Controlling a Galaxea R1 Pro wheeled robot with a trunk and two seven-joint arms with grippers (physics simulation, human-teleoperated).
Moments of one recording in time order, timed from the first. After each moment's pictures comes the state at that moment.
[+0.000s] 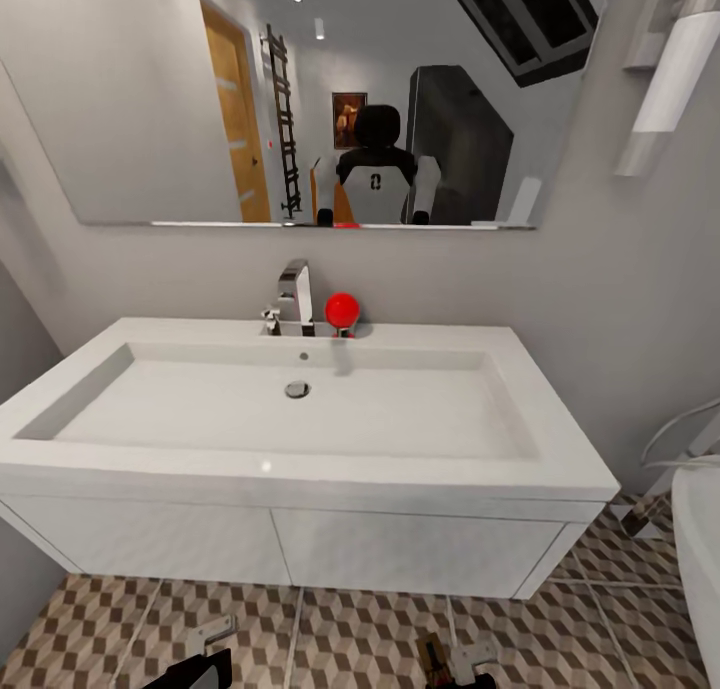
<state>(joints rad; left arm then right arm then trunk) -0.53 0.02 -0.32 -0.10 0.63 0.06 0.28 -0.45 0.10 0.11 -0.06 0.07 -0.13 -0.07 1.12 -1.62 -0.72</state>
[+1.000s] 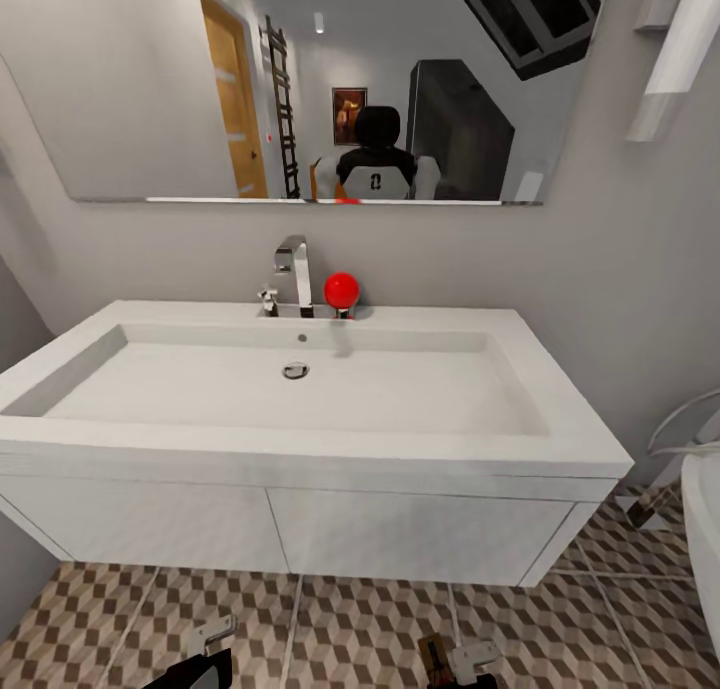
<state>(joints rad) -0.53 0.02 -0.32 -0.10 0.63 0.06 0.28 -0.45 0.10 0.10 -0.06 0.06 -0.12 -0.08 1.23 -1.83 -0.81</state>
